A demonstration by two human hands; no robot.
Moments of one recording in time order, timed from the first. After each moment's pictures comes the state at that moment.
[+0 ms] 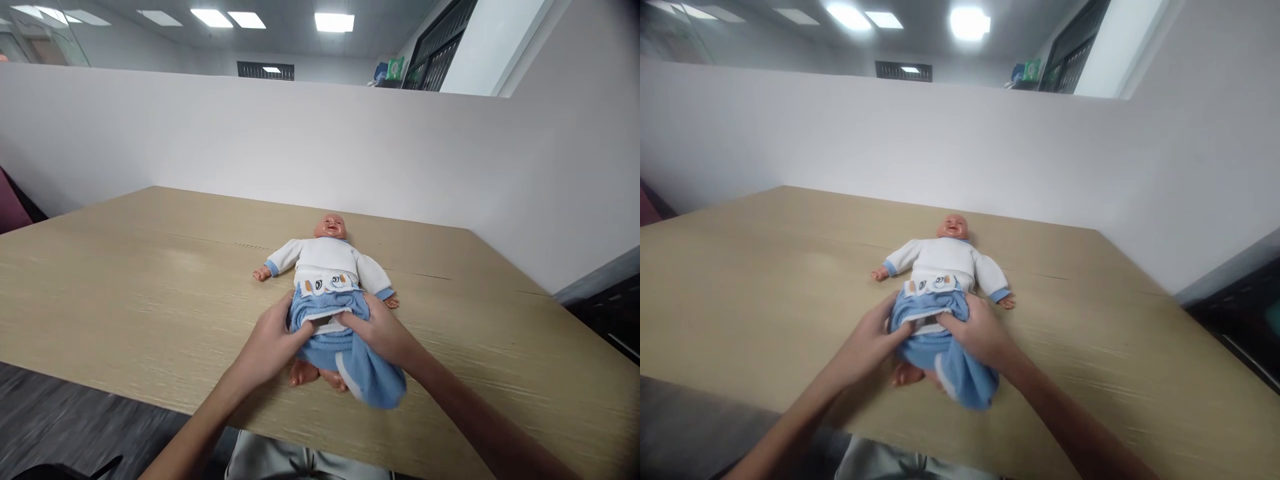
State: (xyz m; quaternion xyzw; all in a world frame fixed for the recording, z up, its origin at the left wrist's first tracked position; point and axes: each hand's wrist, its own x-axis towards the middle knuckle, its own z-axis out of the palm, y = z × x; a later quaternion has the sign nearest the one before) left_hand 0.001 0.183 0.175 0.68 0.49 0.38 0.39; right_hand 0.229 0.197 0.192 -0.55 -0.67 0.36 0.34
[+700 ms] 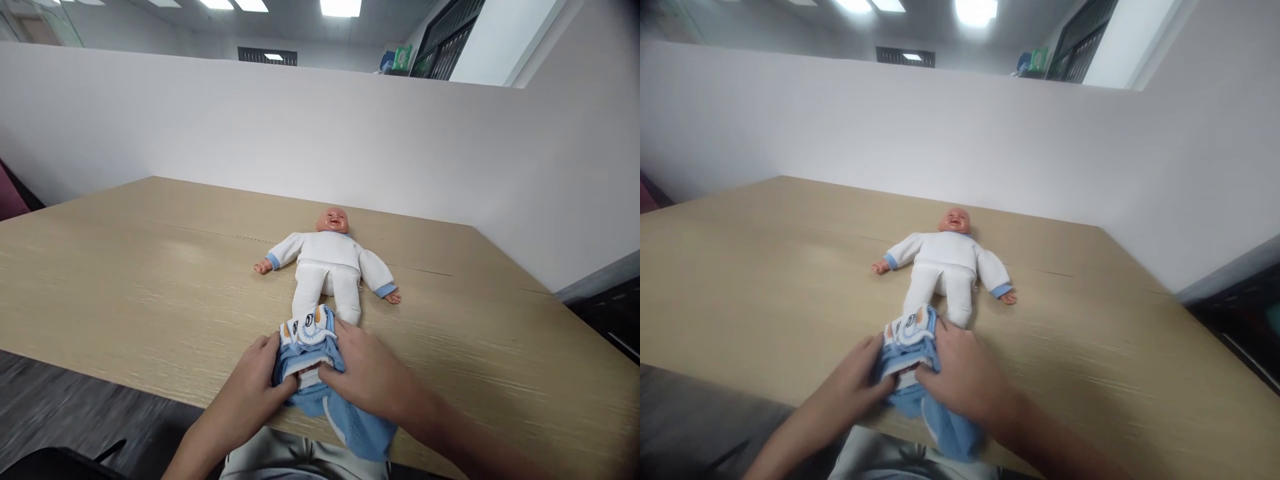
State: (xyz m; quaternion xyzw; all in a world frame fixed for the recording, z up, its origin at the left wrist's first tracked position) left_hand -0.029 0.130 0.126 0.70 0.54 0.26 0.40; right_hand 0.201 0.154 0.182 -0.52 -0.79 0.28 0.16
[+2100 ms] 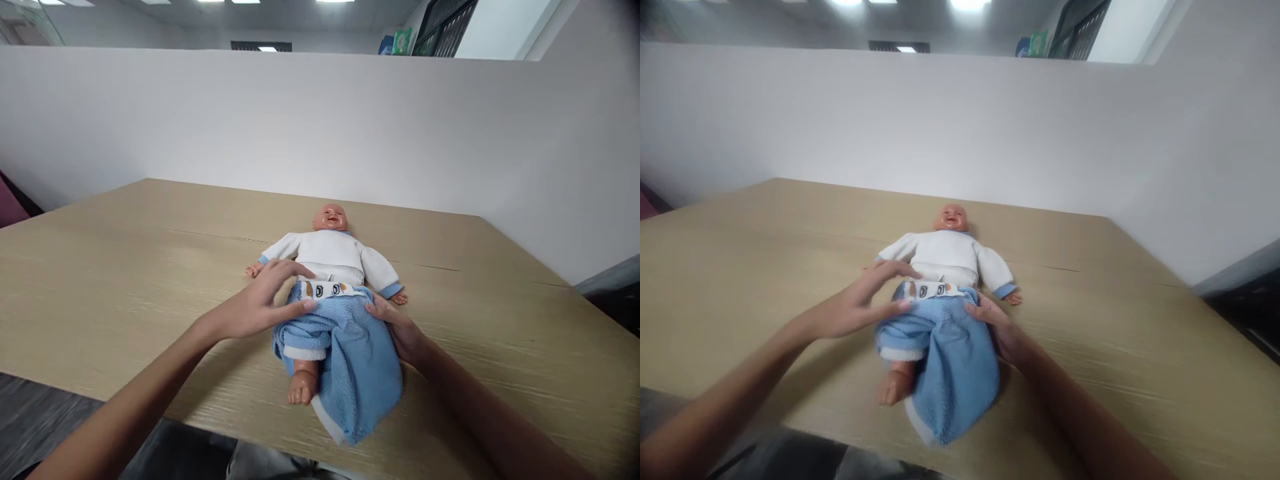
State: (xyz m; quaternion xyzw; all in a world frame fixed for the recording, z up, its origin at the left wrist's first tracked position) left_hand -0.033 0.237 0.212 0.83 0.39 0.25 0.32; right_hand 0.265 0.220 0.139 -0.38 -0.43 0.71 0.40
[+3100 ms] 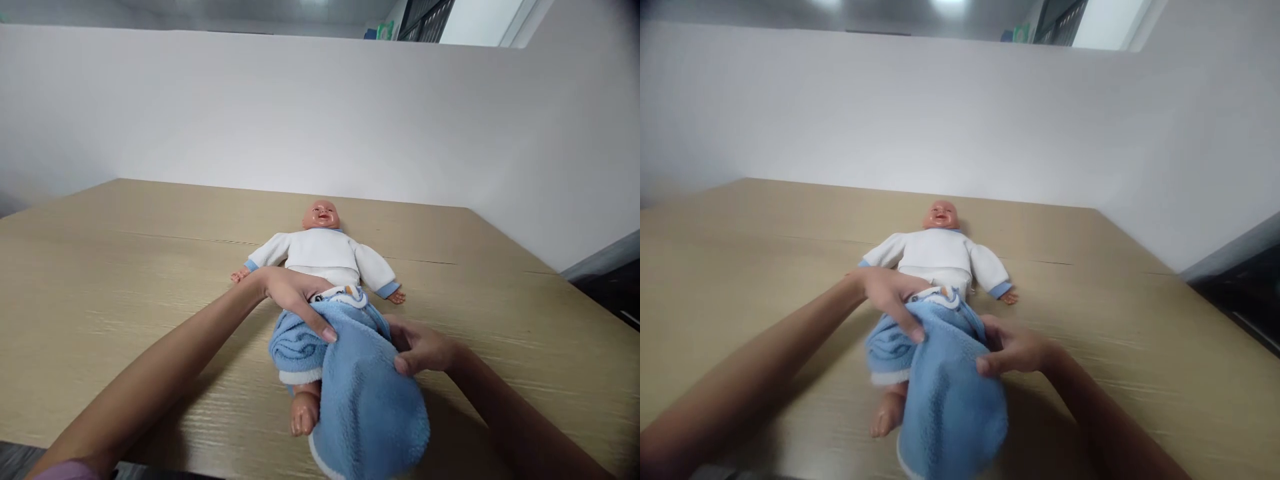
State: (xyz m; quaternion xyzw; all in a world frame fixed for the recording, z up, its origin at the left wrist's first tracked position) left_hand 0.037 0.329 0.207 0.77 0.03 -0.06 0.64; right_hand 0.306 0.219 0.148 -0.26 -0.59 0.74 0.20
